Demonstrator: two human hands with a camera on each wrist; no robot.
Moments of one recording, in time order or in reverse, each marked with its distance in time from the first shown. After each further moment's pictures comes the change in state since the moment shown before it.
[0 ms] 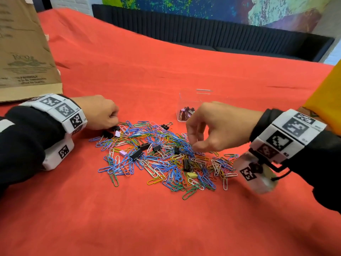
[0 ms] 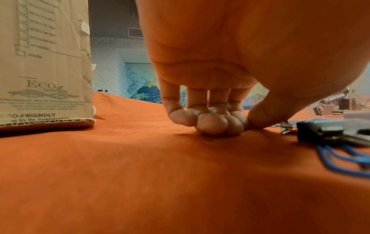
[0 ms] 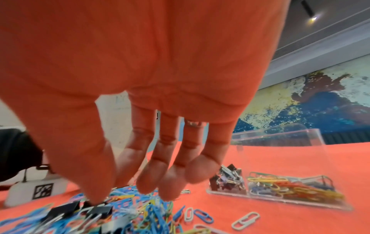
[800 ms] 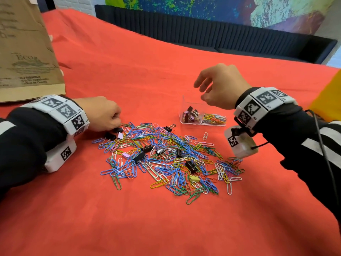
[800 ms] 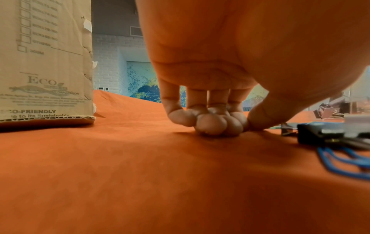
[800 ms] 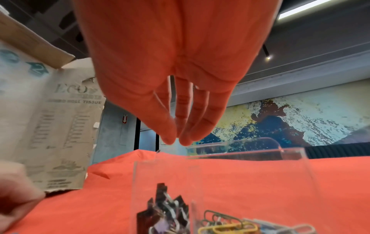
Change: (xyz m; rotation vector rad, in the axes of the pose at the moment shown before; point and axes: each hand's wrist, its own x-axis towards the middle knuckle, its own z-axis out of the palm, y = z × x) left_hand -0.002 -0.001 0.000 -0.003 0.011 0.002; right_hand 0.064 0.059 -0.025 0.008 0.516 0.289
